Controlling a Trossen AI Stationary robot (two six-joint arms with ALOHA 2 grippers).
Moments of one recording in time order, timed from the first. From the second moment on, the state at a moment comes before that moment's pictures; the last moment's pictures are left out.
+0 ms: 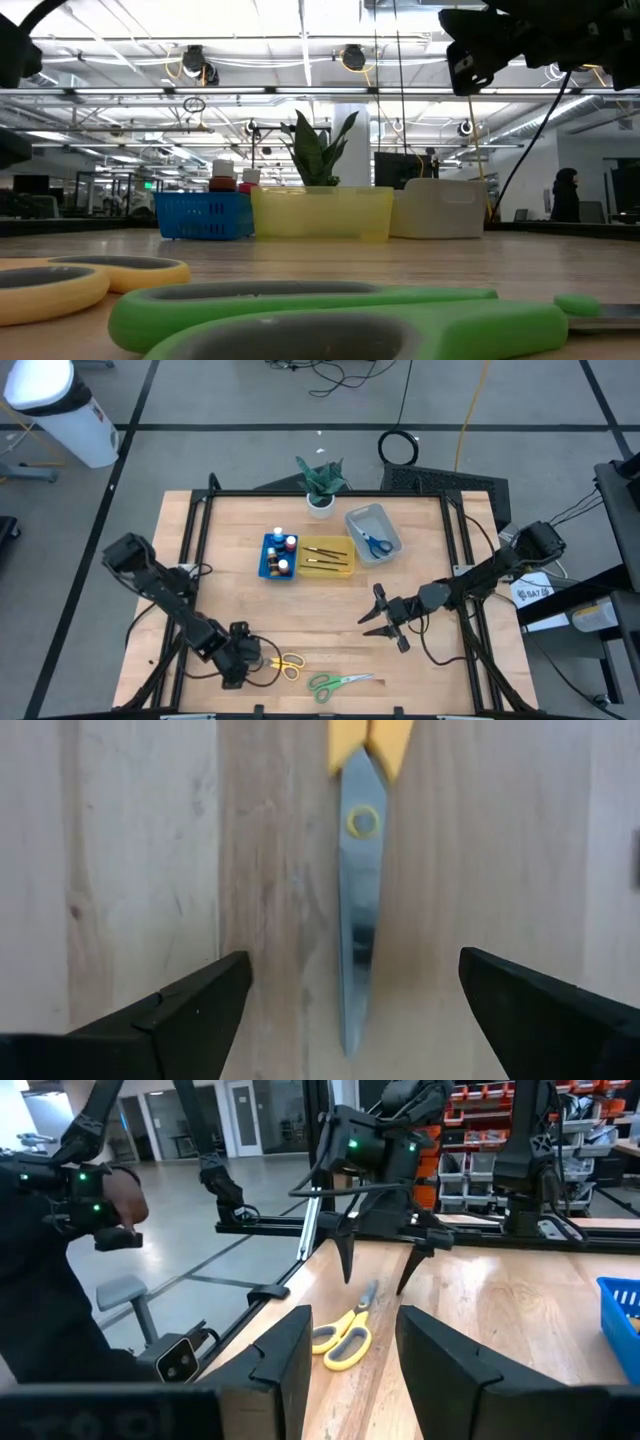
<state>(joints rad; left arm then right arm) -0.79 1.63 0.78 -0.37 -0.09 -0.81 0.41 1.41 0.38 1.01 0.03 0.09</state>
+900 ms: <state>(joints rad) -0.80 1.71 0.78 -0.25 -0.40 -0.69 0.41 1.41 0.38 0.97 0.03 0.13</state>
